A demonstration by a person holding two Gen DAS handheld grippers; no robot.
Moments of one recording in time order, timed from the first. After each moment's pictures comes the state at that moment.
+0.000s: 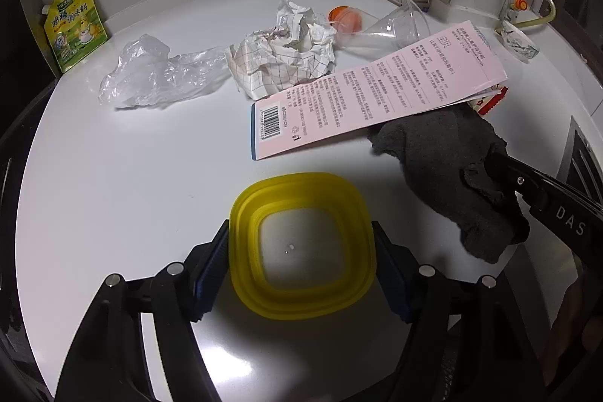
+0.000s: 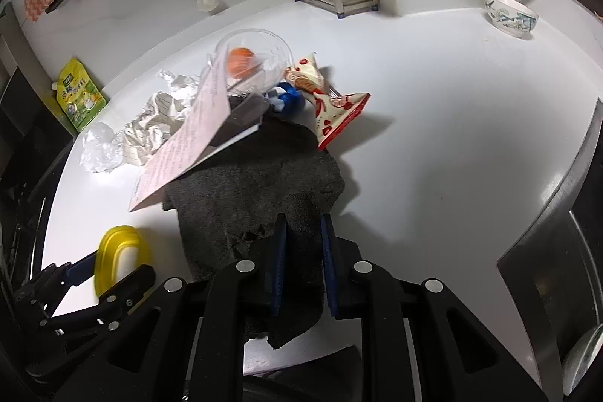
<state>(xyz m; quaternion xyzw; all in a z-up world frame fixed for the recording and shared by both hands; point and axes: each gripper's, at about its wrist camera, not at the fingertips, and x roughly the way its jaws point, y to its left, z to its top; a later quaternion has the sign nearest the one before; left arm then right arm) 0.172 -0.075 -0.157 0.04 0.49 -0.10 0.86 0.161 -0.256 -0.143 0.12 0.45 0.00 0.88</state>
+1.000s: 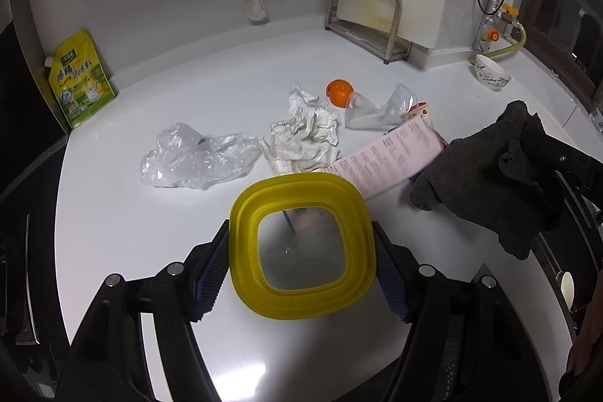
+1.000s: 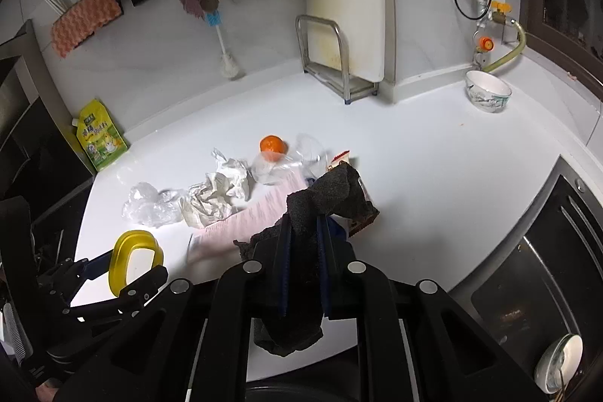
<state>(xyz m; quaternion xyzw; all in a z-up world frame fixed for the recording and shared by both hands) 0.179 -0.043 -0.075 0.06 0.44 -0.15 0.89 0.138 -0.226 -0.024 0.10 0.38 -0.04 0.92</state>
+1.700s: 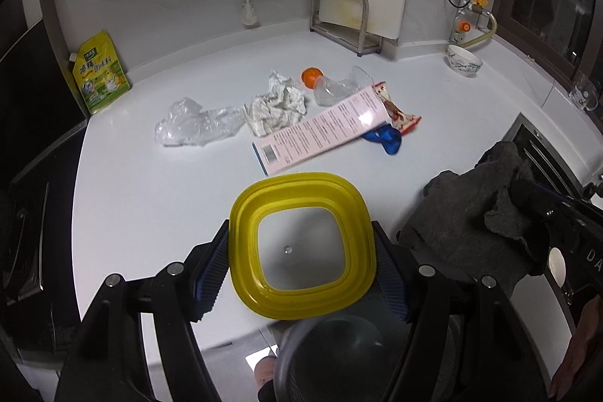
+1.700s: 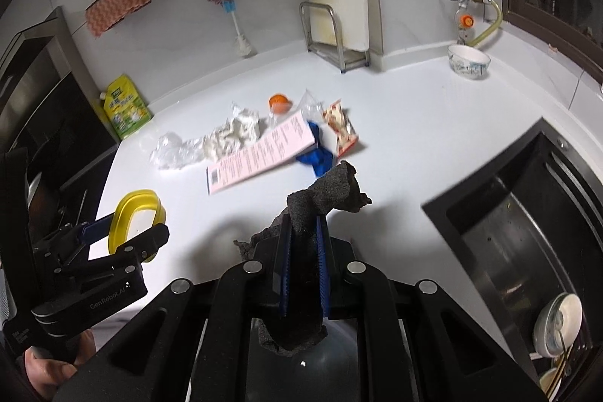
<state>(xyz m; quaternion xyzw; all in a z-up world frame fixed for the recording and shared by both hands) 0.069 -0.050 -0.059 0.06 0.43 -0.14 0.89 0.016 -0.230 -0.033 0.11 0.41 -0.01 0.91</state>
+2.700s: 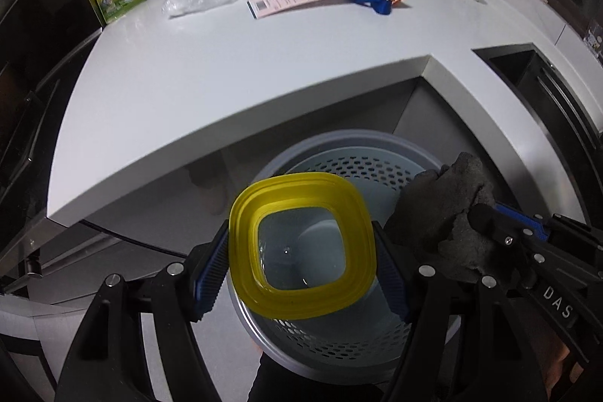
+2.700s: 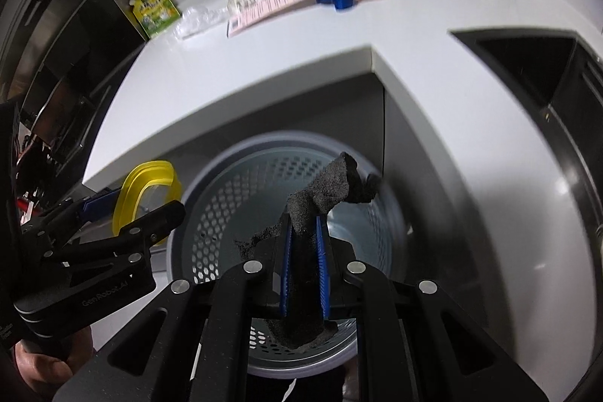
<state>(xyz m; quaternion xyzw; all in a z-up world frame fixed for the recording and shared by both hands) -0.042 -0.062 -0.157 0.07 0.52 -0.09 0.85 -0.068 -0.220 -0.155 0.12 0.52 0.08 0.84</state>
